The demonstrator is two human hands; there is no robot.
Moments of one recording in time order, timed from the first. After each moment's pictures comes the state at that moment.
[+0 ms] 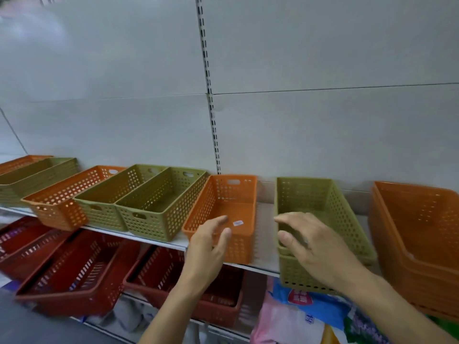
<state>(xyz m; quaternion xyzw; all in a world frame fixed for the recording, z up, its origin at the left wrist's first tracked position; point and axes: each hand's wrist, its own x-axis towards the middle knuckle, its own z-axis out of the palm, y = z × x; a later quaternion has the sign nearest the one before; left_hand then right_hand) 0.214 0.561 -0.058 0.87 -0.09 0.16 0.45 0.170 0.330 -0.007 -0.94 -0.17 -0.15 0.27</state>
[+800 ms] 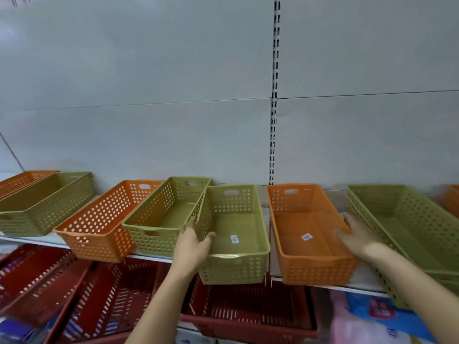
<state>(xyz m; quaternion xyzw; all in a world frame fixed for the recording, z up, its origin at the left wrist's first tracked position) 0.337 0.810 -0.052 0.90 0.05 0.02 0.44 0.294 0.457 -0.043 -0.90 0.21 -0.02 0.38</state>
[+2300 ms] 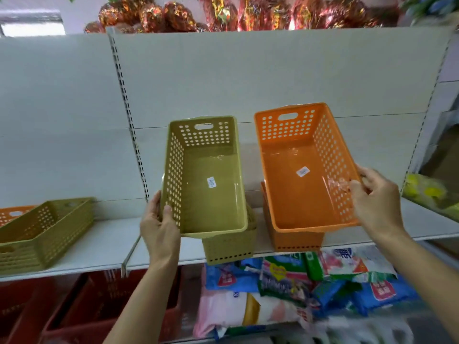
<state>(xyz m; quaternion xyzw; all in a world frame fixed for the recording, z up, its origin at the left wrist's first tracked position) 0.130 0.494 0.019 0.63 -0.07 0.23 0.74 -0.033 0.184 0.070 -0.75 0.22 -0.48 0.39</state>
